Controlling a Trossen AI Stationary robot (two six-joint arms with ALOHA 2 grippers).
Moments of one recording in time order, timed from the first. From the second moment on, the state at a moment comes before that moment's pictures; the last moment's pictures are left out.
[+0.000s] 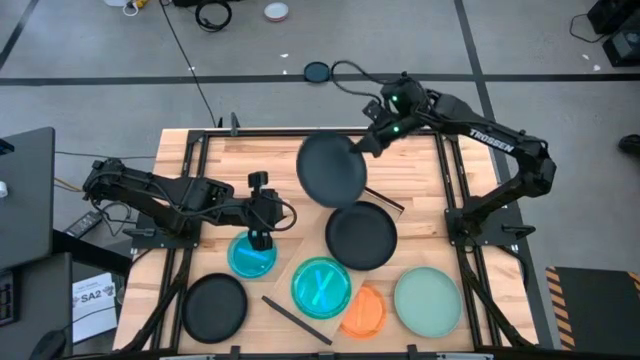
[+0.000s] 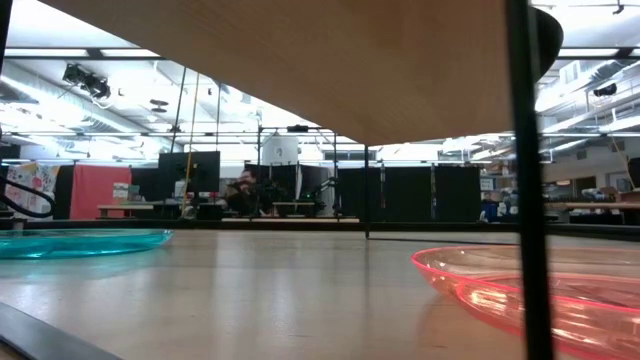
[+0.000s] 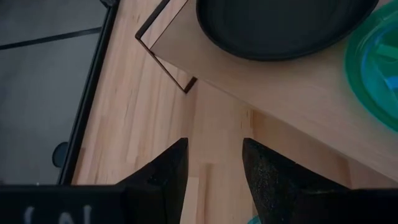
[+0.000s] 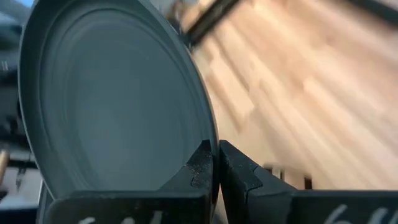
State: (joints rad) left arm -0.27 1.34 1.35 -0.88 -0.48 -0.09; right arm -0.51 1.42 1.49 -0.77 -0.57 0.43
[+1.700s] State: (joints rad) left arm -0.27 1.34 1.35 -0.88 -0.48 -0.09; right arm -0.17 1.42 1.39 -1.16 -0.27 0.37
